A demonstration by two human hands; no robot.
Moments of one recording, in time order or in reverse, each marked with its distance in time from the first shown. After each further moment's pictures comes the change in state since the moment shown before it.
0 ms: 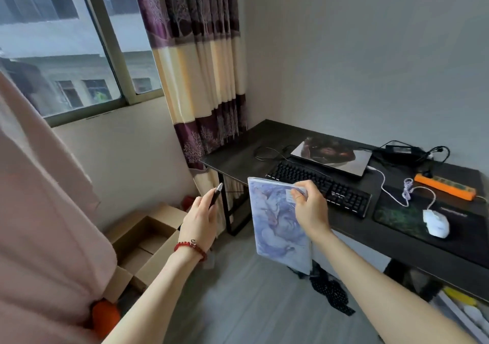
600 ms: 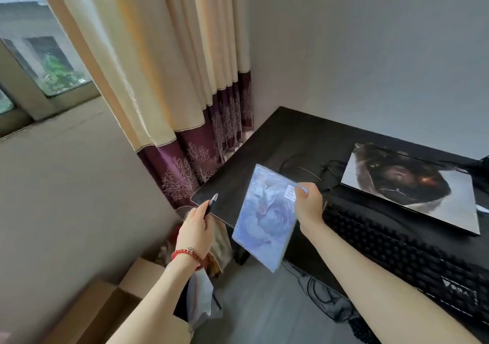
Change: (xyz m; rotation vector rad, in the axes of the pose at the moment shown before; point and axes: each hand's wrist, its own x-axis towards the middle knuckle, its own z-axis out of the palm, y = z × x) left_hand 0.427 -0.230 0.194 0.046 -0.242 -0.156; right_hand 0.403 0.100 0.324 0.214 0.112 0.484
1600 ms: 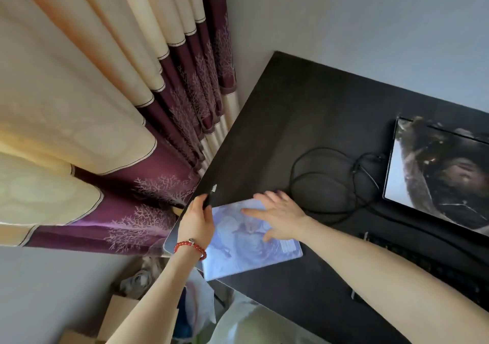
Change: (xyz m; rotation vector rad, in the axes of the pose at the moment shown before) left_hand 0.234 -0.054 0.128 0.038 -0.347 -0.166; right_hand 0.202 0.089 0.133 -1.451 -1.034 -0.550
